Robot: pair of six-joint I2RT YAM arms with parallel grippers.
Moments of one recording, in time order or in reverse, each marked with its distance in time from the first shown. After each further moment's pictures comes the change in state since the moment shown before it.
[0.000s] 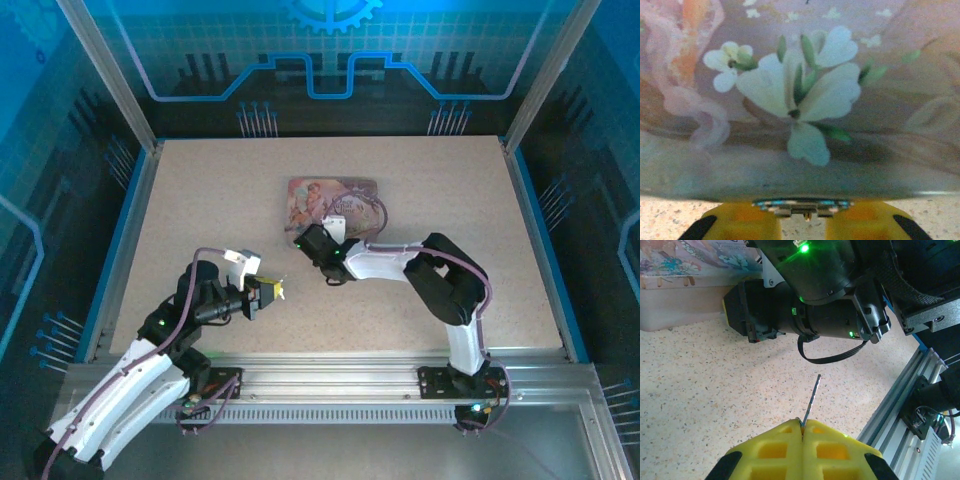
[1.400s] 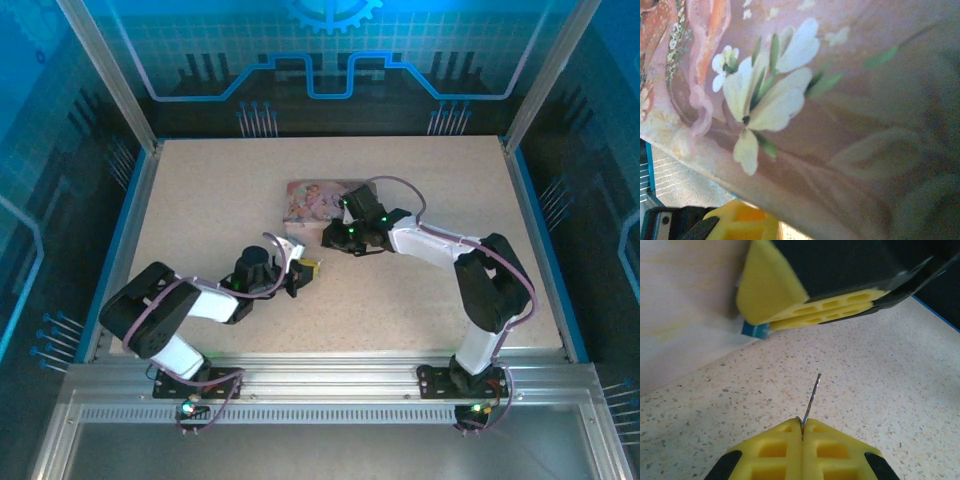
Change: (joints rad) left arm -0.053 1.054 -0.065 1.218 -0.024 0.097; right arm -0.274 -0.211 -0.034 -0.058 -0.856 -0.024
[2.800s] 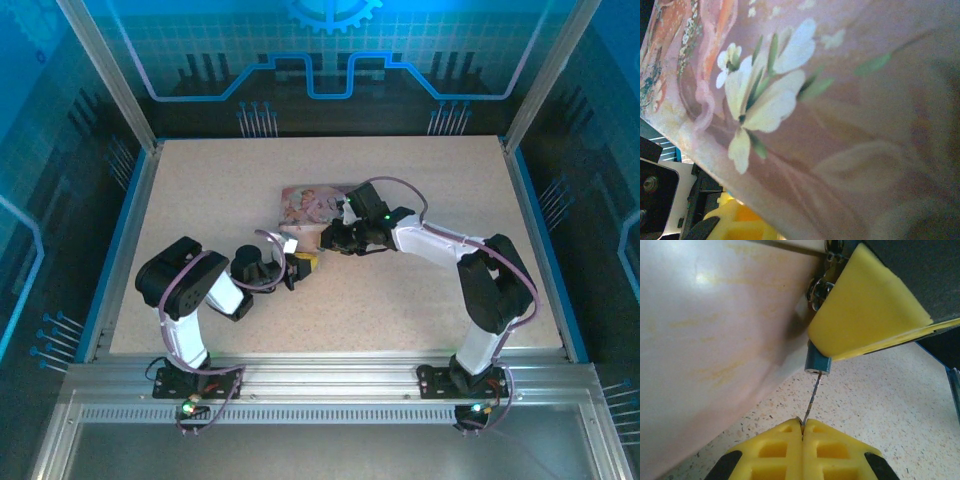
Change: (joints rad) left arm 0.087 0.261 0.017 0.376 0.138 -0.102; right arm -0.014 -0.011 0.003 -0.022 -0.134 -0.023
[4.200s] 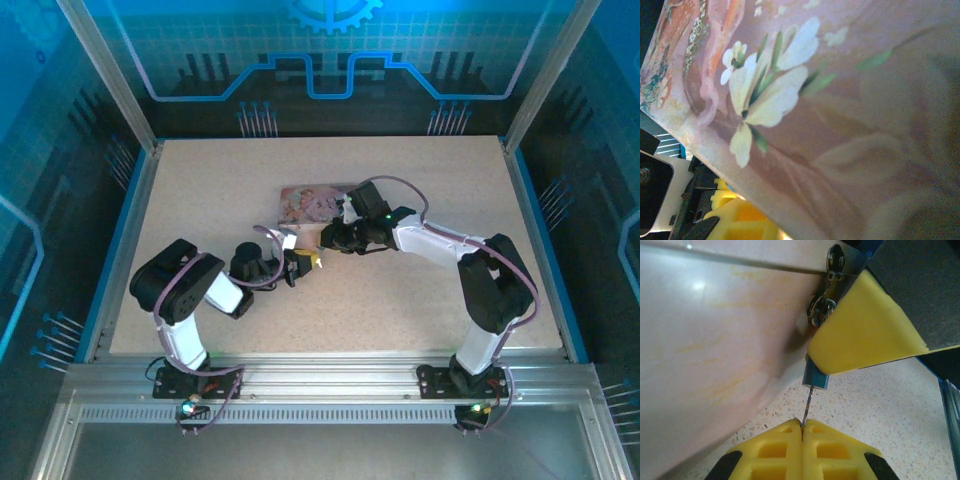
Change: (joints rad) left arm -0.009 -0.040 0.021 -0.048 -0.005 -0.060; right arm -0.006 0.000 -0.005 0.020 -0.026 -0.016
